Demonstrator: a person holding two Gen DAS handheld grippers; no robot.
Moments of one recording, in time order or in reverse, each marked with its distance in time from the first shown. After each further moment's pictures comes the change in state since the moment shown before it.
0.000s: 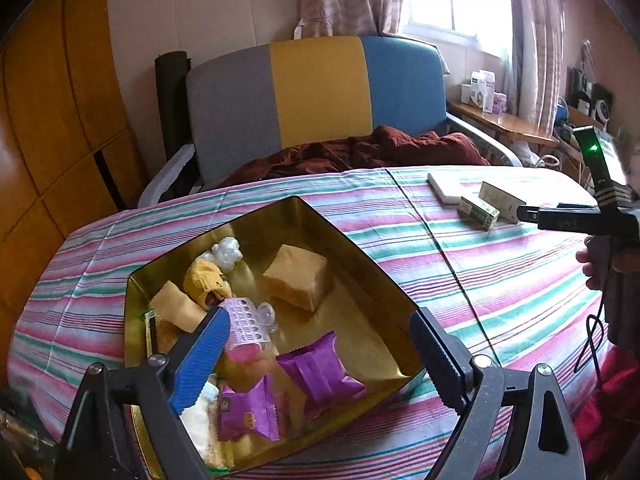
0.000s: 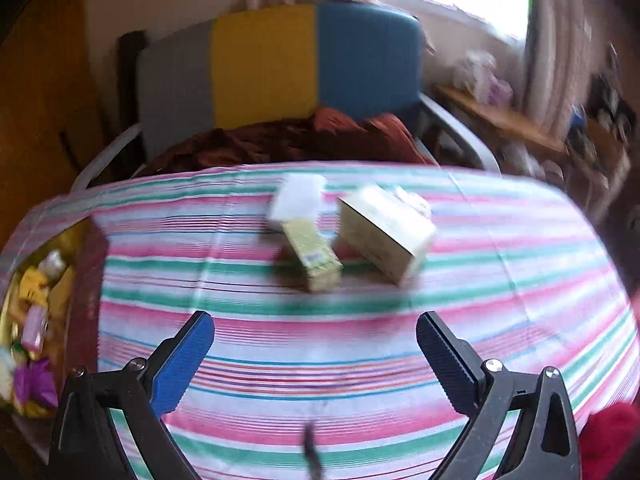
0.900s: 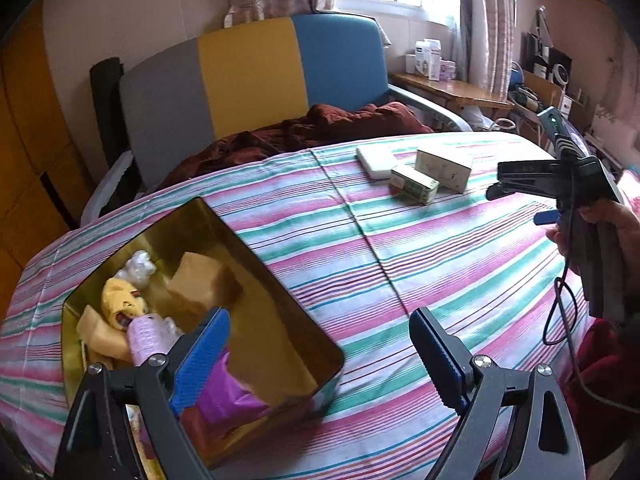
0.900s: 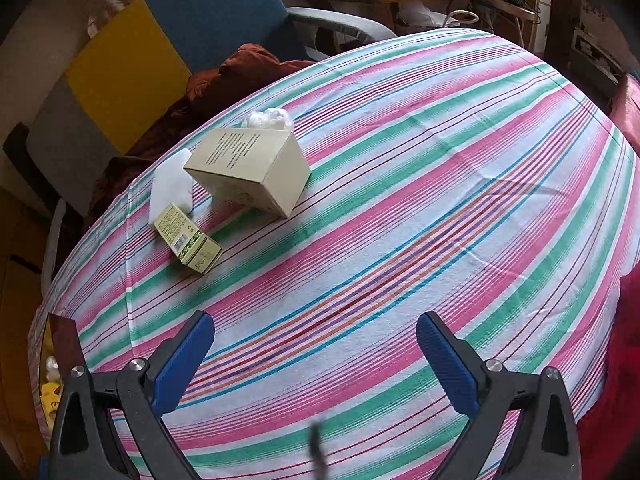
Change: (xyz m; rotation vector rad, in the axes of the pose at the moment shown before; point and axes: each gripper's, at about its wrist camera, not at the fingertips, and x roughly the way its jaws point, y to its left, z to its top) left arm 0.029 -0.076 0.011 0.123 0.071 -0.150; right arm 0.025 -0.090 -0.020 0.473 0.226 -0.034
